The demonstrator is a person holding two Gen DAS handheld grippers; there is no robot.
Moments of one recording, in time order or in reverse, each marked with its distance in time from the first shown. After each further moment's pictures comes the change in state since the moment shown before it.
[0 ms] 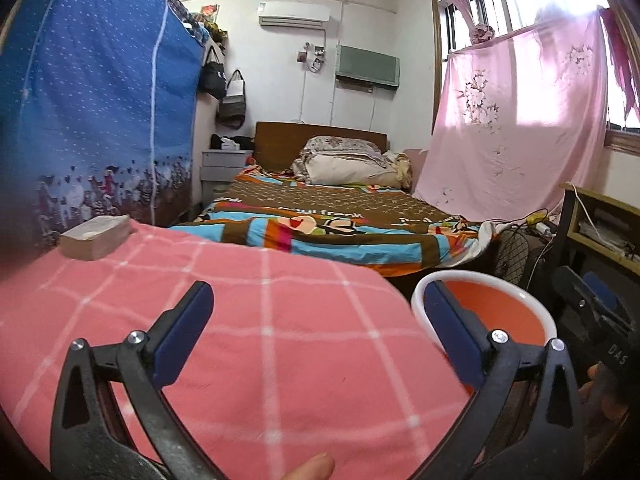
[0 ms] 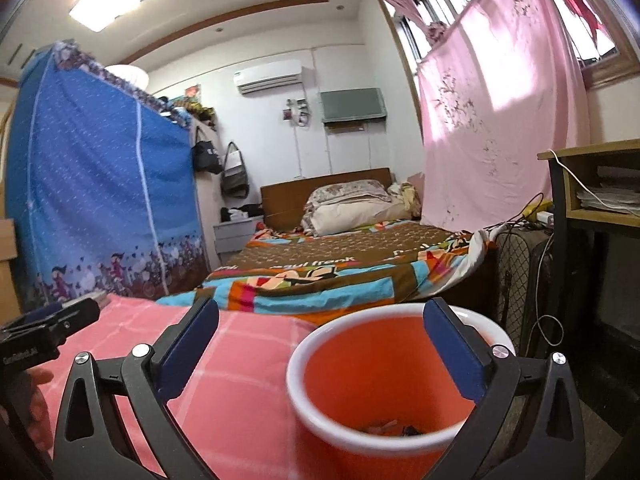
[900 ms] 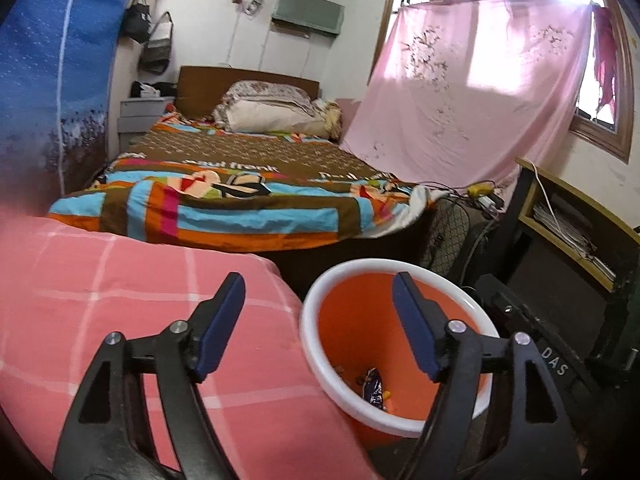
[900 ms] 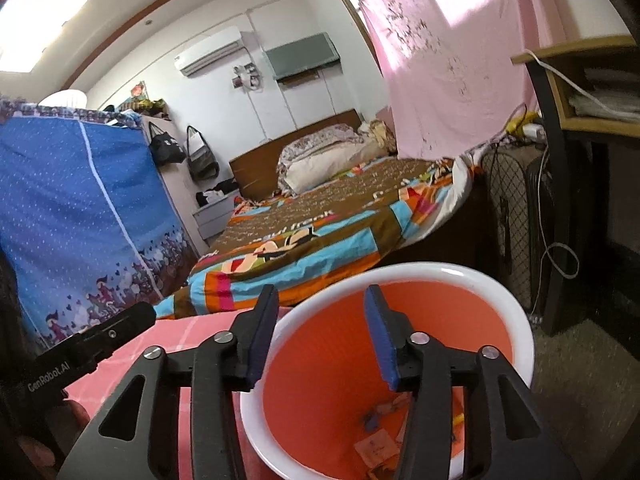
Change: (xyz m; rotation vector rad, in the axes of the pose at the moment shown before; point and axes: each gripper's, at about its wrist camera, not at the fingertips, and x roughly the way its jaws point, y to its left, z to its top) left arm 0.112 -0.093 0.035 -0.014 0.215 -0.275; right arm 0.078 -0.071 0.009 0.243 0.176 -0.041
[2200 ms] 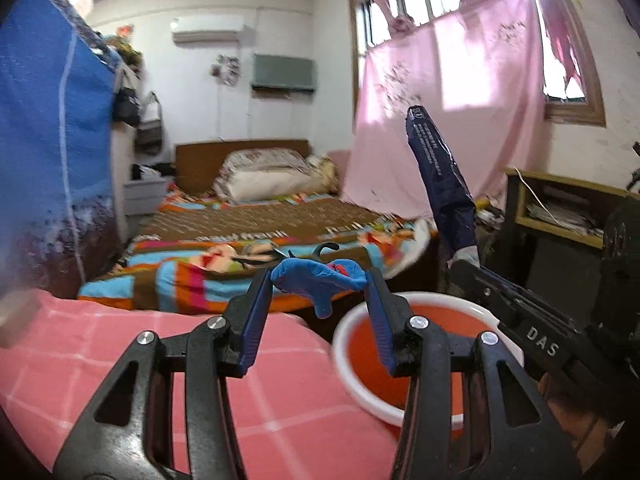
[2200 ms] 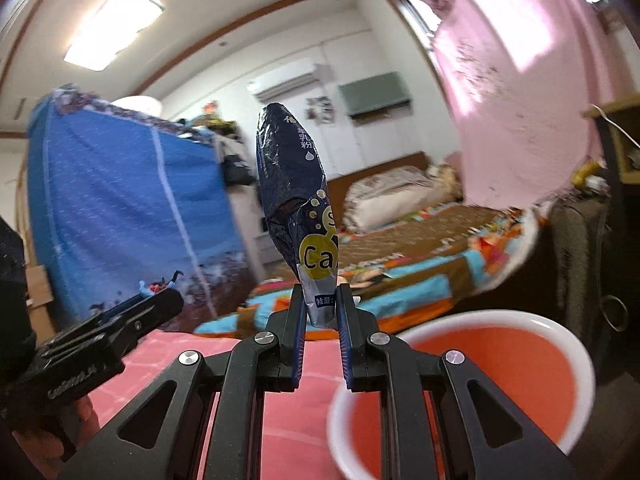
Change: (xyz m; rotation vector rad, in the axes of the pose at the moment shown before) left arm -0.048 -0.005 -0.001 0.204 -0.195 0.017; right arm -0.013 0.049 -0.001 -0.092 -0.129 0.204
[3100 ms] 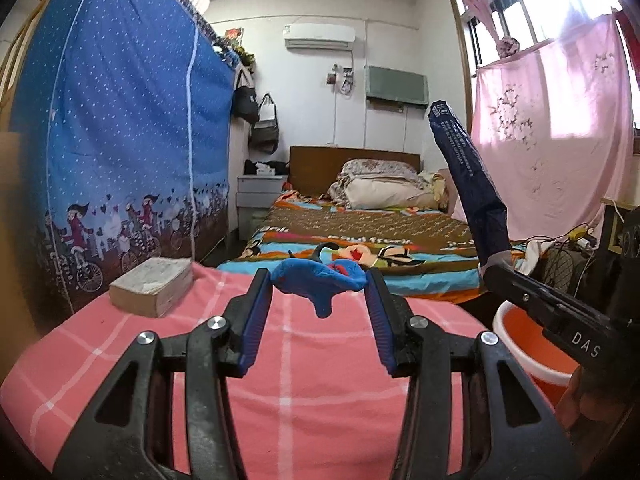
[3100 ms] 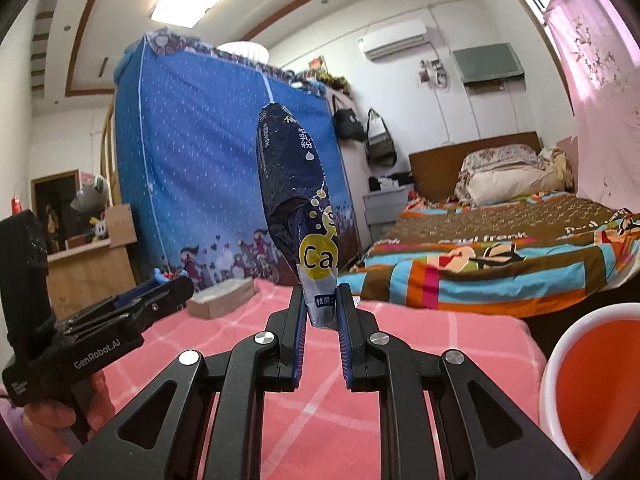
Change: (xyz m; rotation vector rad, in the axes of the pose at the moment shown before) left arm -0.094 0.149 -0.030 -0.122 -0.070 0.381; right arm 0.052 0.144 -0.039 -0.141 0.129 0.395
